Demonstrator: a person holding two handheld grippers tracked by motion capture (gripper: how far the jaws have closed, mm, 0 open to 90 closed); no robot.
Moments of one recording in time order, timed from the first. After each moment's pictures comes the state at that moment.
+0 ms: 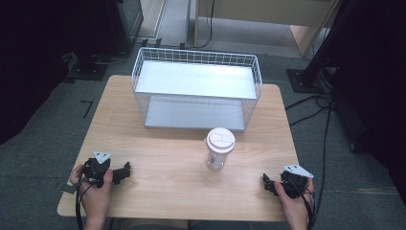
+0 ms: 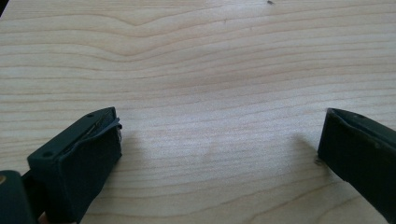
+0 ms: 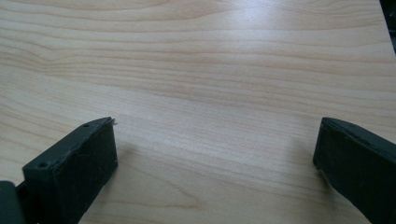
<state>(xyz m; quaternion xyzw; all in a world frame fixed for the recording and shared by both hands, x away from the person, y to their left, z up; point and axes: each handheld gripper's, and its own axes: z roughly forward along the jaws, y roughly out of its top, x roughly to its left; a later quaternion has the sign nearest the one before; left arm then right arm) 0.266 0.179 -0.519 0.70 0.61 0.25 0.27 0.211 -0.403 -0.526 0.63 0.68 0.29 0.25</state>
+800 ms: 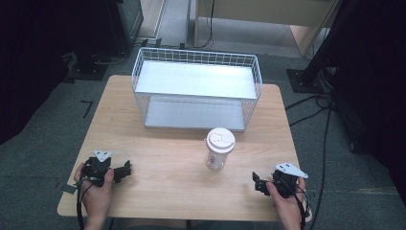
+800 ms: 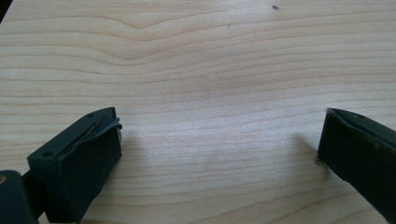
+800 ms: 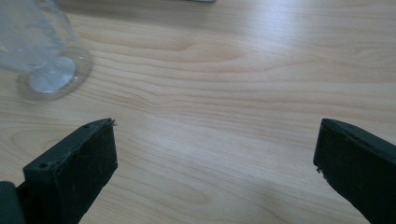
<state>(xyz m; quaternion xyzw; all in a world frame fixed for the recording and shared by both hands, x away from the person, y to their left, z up) 0.269 0.177 -0.519 0.69 0.62 0.25 0.27 0.204 -0.361 -0.491 0.59 0.69 0.35 0.23</state>
